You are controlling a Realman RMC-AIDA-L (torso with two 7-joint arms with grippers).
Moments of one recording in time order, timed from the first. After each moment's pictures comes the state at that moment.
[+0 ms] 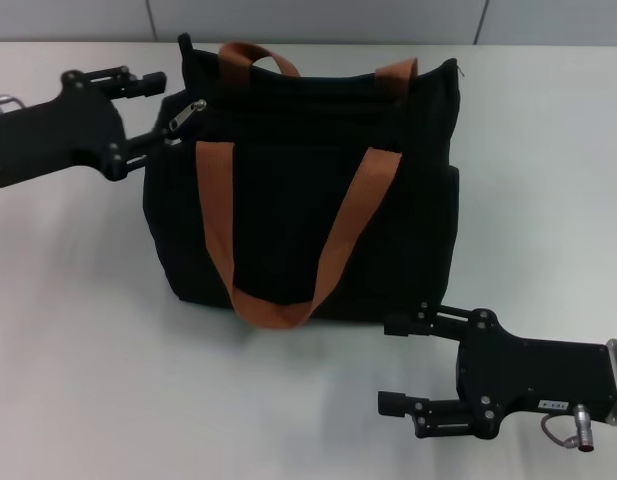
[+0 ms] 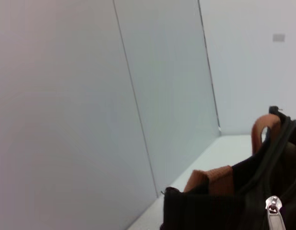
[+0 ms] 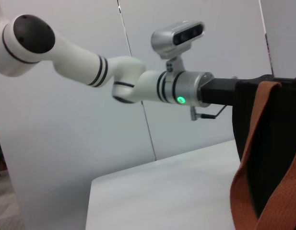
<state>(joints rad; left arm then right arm) -0.56 -1.99 0.50 0.55 1.93 1.50 -0.91 0.46 2.08 -0.74 -0.26 -1.98 -1.71 0.86</state>
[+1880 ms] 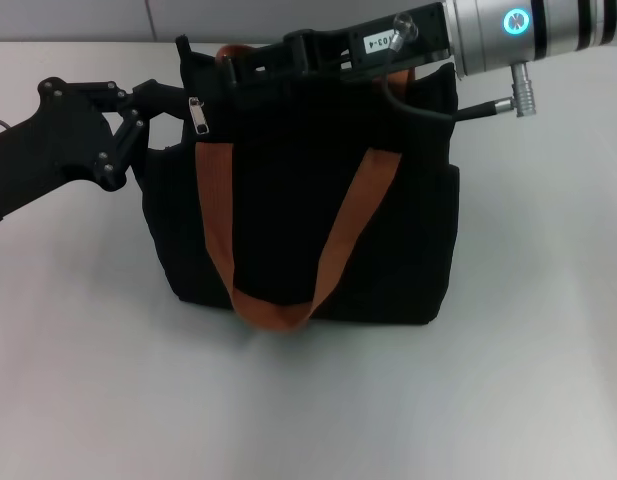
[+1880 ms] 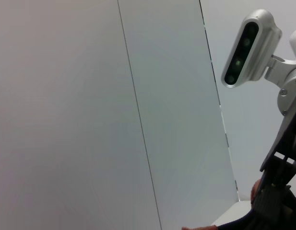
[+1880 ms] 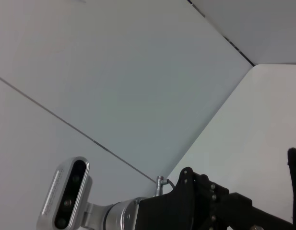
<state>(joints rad) -0.45 -2.06 0.50 0.55 1.73 1.61 -0.80 1.03 2.06 -0.95 -0.58 -1.88 -1.49 2.33</state>
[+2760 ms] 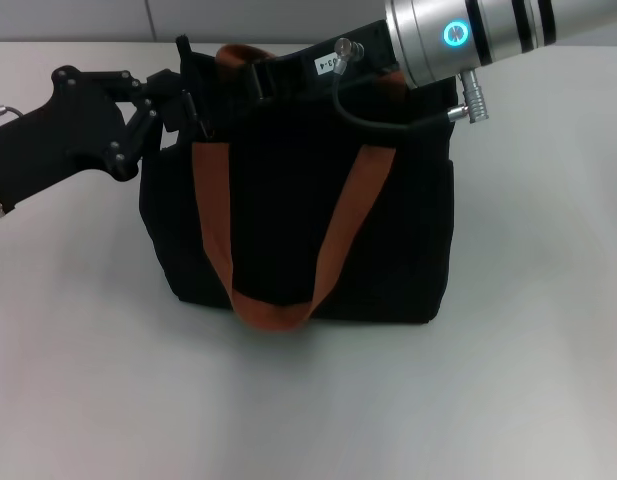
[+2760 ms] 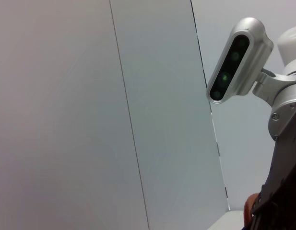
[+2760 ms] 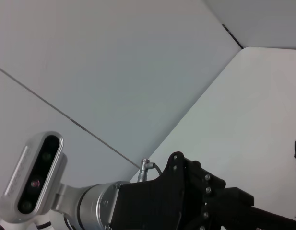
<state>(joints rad) -0.48 -2.06 0.51 0.54 1.73 1.62 -0.83 1.07 2.08 -1.08 -0.58 -1.88 -1.39 2.35</state>
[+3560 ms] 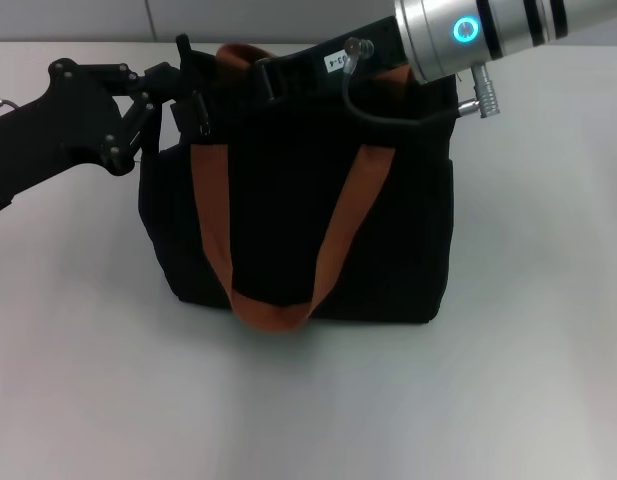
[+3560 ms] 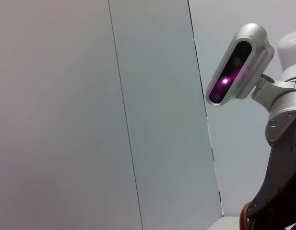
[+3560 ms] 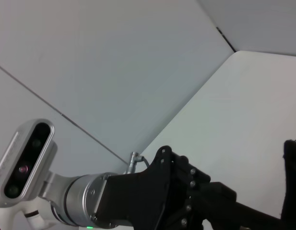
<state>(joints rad) -0.49 -2.05 0.51 0.55 1.73 1.64 -0.87 1.05 2.08 -1.11 -0.65 -1.90 -1.39 2.37</state>
